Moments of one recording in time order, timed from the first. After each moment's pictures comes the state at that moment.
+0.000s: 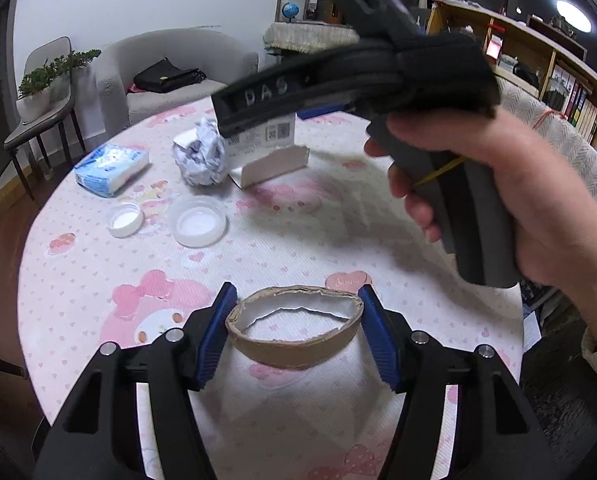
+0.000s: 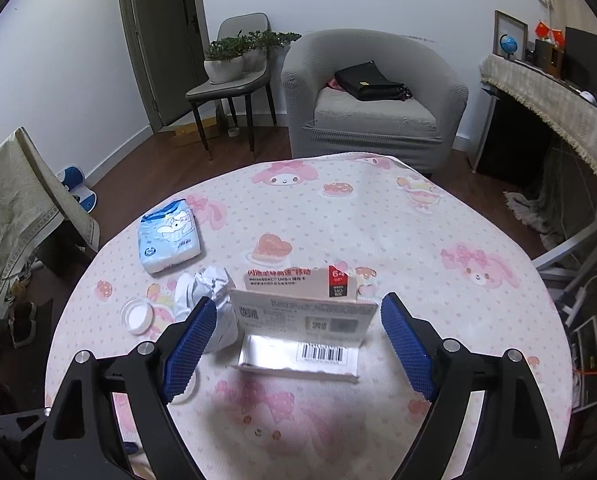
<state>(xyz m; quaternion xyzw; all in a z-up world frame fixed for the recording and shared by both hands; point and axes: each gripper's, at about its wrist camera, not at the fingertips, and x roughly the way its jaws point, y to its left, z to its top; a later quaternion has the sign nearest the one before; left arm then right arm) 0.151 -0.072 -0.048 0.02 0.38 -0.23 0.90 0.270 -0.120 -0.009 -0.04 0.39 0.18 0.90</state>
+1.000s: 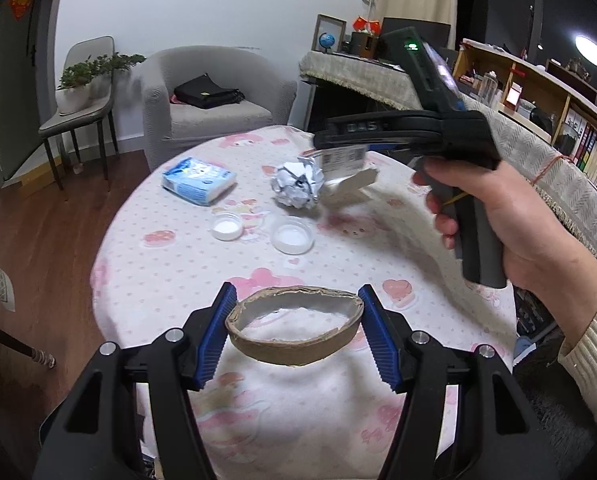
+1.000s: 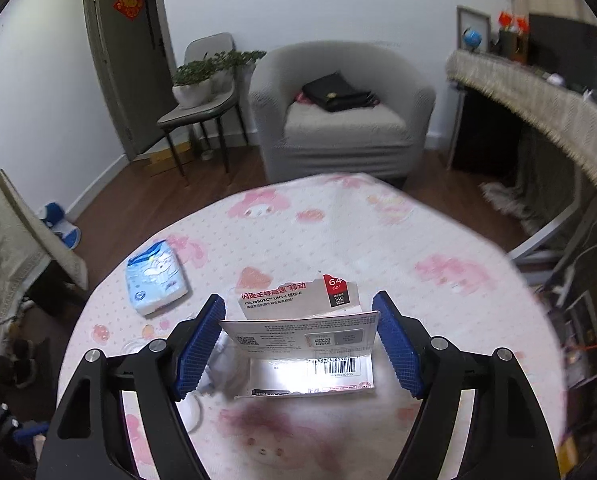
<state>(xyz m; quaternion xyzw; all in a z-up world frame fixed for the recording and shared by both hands) 0.119 -0.003 -0.013 -0.02 0.35 -0.19 0.92 0.271 -0.131 0.013 0.00 0.37 0.13 0.92</state>
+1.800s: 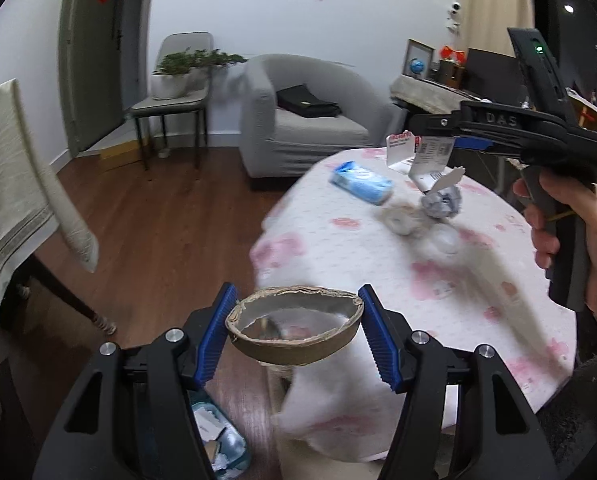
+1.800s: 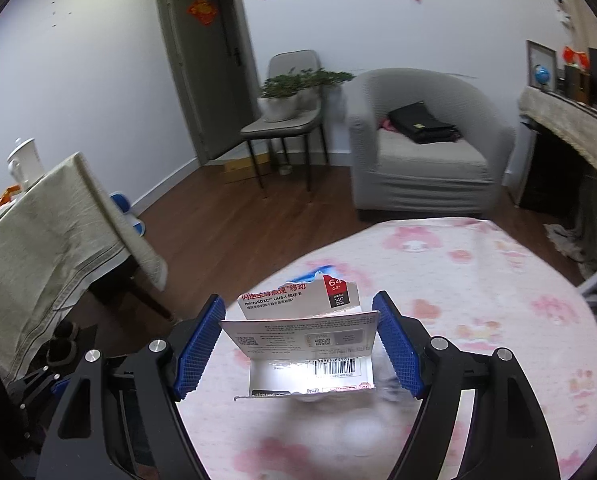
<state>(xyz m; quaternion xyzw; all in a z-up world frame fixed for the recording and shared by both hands) 0.089 0.125 -0.015 -0.05 0.33 -0.04 0.94 0.233 -0.016 0.041 -0.01 0.33 0.26 0.91</state>
